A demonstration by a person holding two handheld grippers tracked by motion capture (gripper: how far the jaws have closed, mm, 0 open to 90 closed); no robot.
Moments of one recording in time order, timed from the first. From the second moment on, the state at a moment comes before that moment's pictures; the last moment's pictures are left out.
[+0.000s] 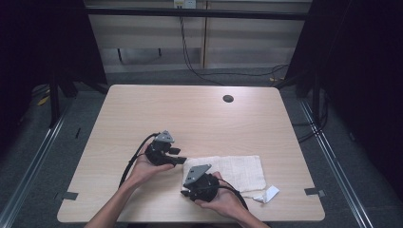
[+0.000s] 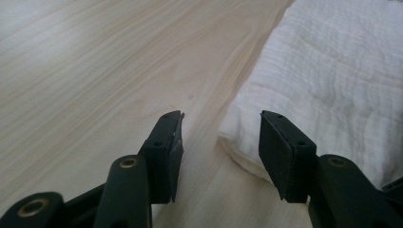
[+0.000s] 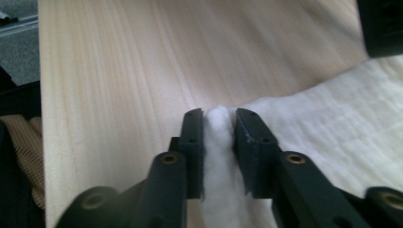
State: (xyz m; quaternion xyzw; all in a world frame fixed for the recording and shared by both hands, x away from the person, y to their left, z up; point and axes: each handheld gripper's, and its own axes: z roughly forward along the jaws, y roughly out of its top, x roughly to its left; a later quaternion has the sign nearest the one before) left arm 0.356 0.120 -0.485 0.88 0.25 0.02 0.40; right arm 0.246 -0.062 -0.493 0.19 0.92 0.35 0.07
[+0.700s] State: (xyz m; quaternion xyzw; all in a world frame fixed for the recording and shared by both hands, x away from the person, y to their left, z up) left arm 0.349 0.104 -0.497 0.90 0.21 -0.01 0.37; right arm 0.250 -0.063 -0.492 0.21 0.91 0.34 0.06
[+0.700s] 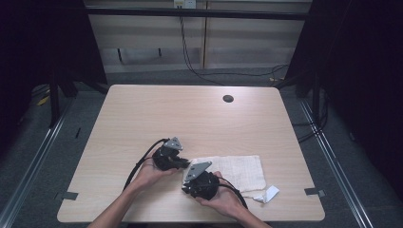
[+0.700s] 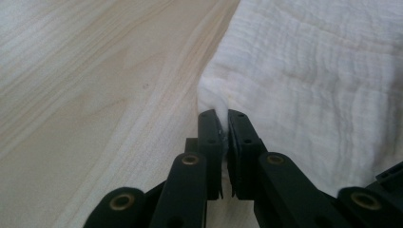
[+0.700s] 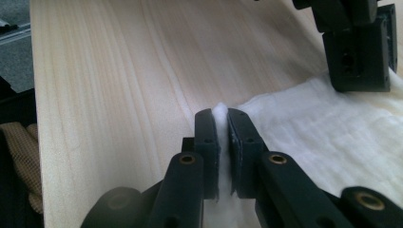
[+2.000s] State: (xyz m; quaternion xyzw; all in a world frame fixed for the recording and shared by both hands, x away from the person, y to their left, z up) left arm 0.357 0.132 -0.465 0.85 0.25 -0.04 0.47; right arm 0.249 -0.074 -0.453 0.23 0.87 0.44 0.04
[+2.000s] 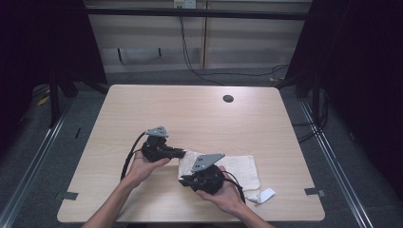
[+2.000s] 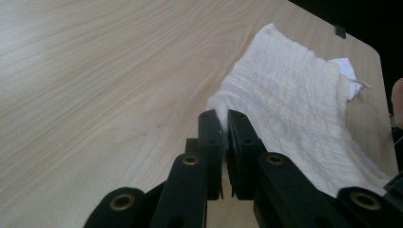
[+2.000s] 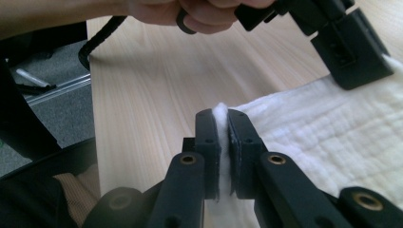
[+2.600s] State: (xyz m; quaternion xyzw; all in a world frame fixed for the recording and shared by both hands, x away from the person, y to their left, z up) left arm 0.353 0.146 -0.452 0.84 0.26 -0.04 0.48; right arm 0.246 -0.064 -0.446 0.23 0.86 0.46 0.04
